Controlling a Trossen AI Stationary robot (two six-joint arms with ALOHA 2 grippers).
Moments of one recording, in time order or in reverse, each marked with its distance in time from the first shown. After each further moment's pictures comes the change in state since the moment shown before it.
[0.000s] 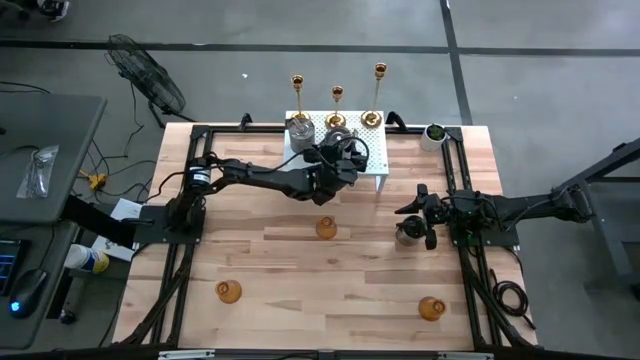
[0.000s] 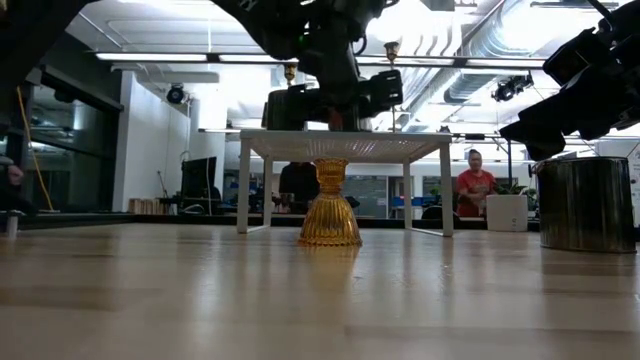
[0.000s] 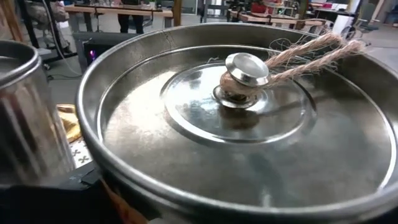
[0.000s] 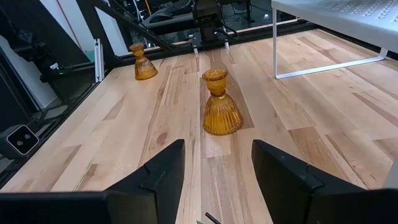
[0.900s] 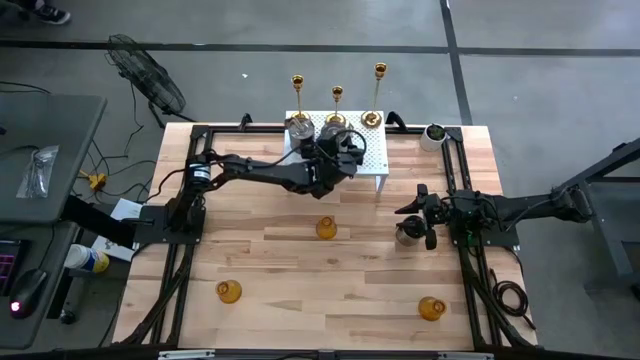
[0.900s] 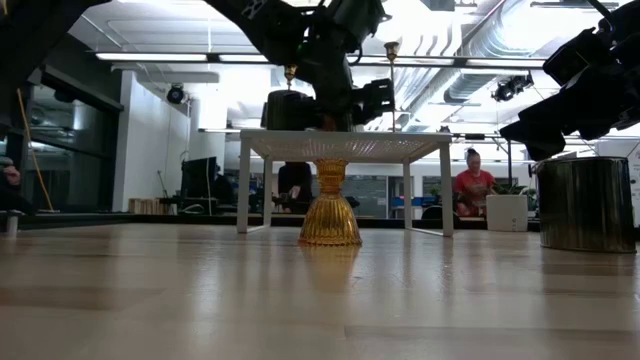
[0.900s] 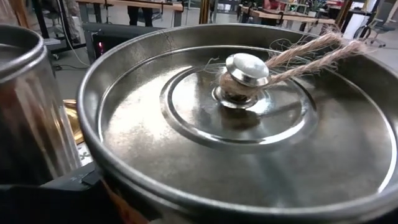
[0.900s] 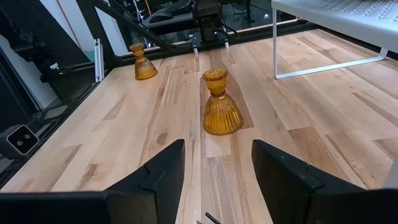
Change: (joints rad) left arm 0.051 0.000 -0.001 -0.056 0.019 -0.076; right arm 0.000 0.000 0.000 0.000 0.000 0.000
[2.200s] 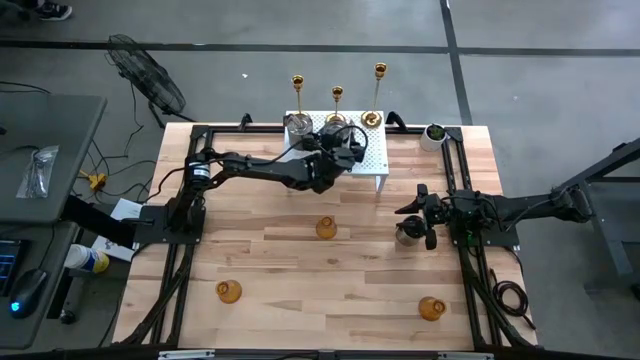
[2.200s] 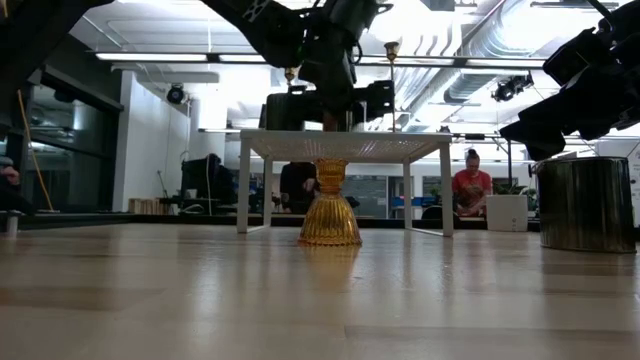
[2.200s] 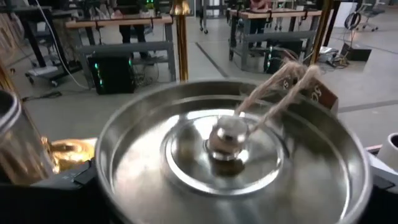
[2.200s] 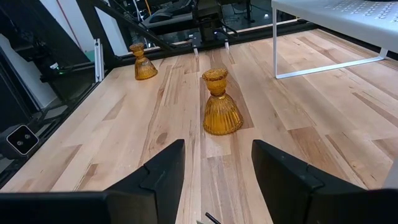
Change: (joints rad) left arm 0.018 -0.002 0.000 0.111 0.037 0.241; right arm 0.000 0.000 0.000 0.000 0.000 0.000
